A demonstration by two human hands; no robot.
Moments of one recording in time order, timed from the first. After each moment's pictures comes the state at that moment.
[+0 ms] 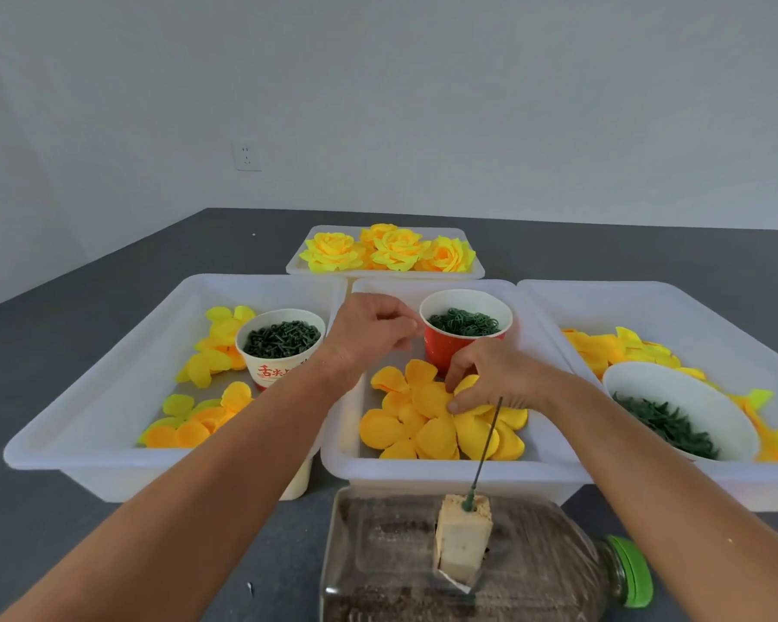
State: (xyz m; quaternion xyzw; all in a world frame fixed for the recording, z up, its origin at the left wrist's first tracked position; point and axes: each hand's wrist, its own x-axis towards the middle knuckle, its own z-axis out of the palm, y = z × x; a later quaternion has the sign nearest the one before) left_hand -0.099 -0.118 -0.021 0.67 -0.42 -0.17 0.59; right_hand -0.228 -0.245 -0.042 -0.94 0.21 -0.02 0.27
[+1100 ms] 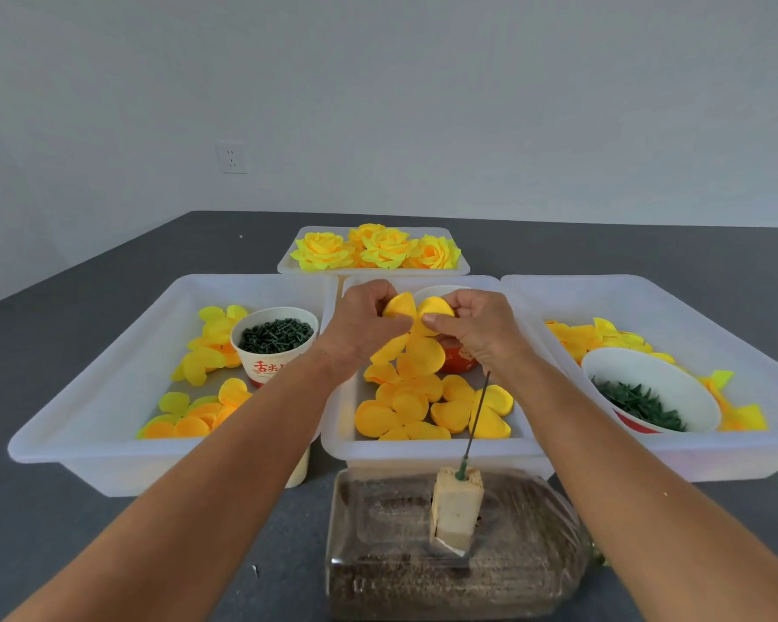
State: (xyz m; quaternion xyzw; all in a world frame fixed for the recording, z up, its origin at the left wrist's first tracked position) left_hand -0.097 -0.120 -0.022 0.69 -0.46 -0.12 0.54; right_hand -0.215 -0.224 -0.029 -0.73 0.25 -0.33 0.54
